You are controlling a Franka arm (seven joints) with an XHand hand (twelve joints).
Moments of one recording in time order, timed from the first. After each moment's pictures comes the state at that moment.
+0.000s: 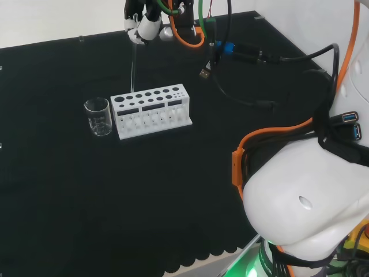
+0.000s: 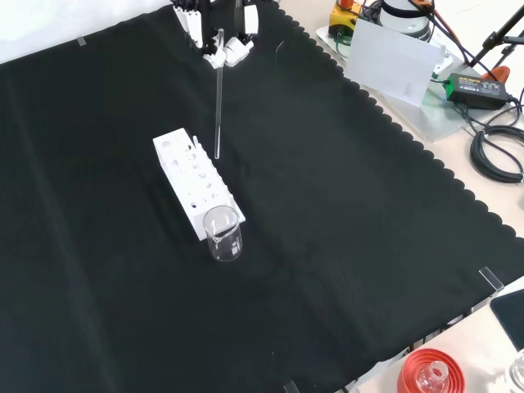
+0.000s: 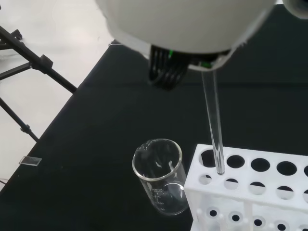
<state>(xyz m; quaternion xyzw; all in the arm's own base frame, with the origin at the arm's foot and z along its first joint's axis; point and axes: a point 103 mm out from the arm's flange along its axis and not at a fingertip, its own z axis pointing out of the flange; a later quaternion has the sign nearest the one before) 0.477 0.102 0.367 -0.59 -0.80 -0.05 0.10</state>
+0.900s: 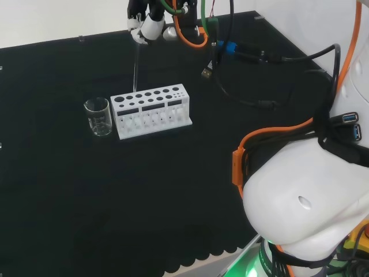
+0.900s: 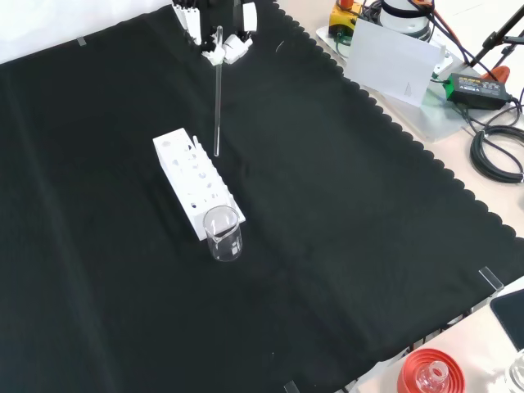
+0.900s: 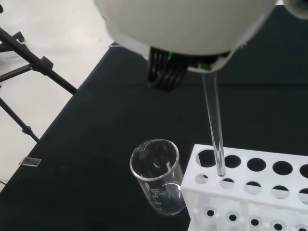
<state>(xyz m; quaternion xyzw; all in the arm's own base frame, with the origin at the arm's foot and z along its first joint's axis) 0.476 0.095 0.367 -0.59 -0.80 -0.05 0.11</state>
